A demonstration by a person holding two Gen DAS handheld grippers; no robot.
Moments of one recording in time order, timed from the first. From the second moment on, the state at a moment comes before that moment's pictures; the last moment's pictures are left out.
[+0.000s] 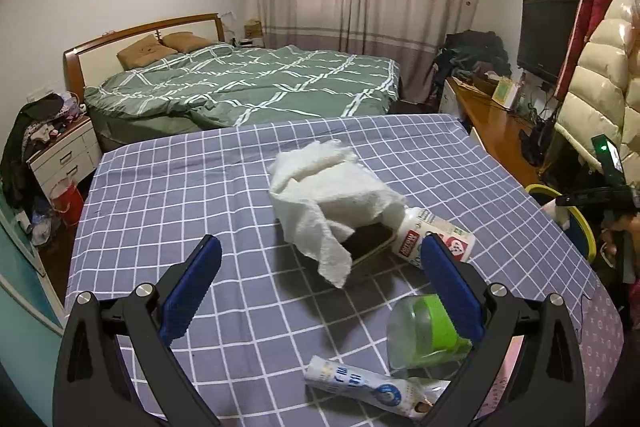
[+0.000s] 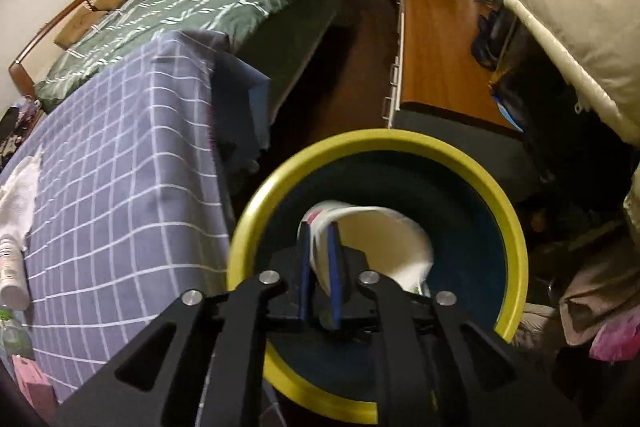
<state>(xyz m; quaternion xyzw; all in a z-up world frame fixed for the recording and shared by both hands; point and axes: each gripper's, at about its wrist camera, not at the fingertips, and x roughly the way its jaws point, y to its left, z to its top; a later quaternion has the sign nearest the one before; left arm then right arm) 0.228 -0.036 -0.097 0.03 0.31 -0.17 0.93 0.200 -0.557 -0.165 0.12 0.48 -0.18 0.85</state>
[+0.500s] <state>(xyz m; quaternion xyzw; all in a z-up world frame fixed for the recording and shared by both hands) 0.163 -0.086 -0.086 0.08 0.35 -0.25 0.90 0.174 -0.551 -0.154 0.12 0.46 -0.17 0.86</state>
